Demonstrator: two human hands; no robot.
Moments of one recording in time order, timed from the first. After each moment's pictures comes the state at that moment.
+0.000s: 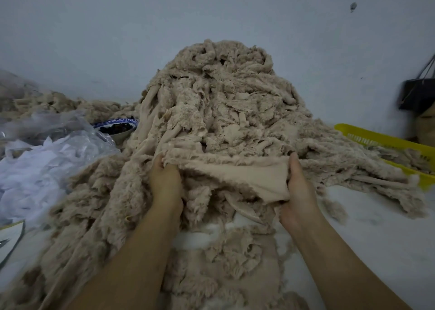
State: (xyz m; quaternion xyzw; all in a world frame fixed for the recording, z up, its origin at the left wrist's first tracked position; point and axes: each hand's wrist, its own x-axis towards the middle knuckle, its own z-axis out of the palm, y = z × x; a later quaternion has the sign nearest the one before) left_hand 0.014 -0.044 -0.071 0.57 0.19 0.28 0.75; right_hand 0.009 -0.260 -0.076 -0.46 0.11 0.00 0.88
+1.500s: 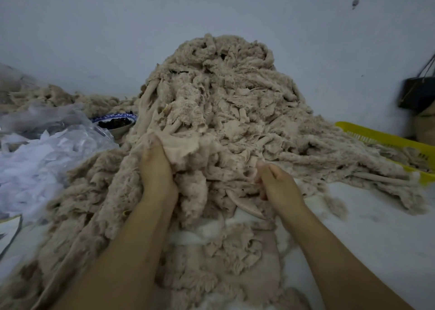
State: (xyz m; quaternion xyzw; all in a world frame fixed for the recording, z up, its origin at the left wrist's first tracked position) left_hand 0.012 -0.038 -0.051 0.47 0.16 0.28 0.82; right_hand 0.003 -0.250 -0.082 -0.82 -0.03 -0.07 0.57
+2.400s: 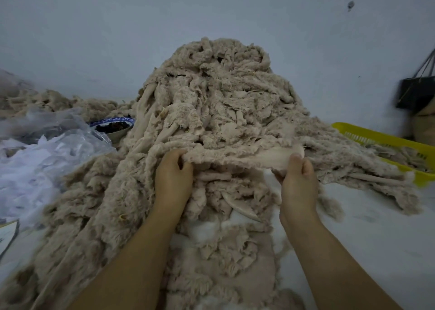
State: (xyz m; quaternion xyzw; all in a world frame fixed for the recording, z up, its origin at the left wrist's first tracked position) left_hand 0.006 -0.049 -0.073 0.84 0.07 0.31 0.44; right_hand -0.001 -0.254 -0.069 -0.62 0.11 -0.23 0.74
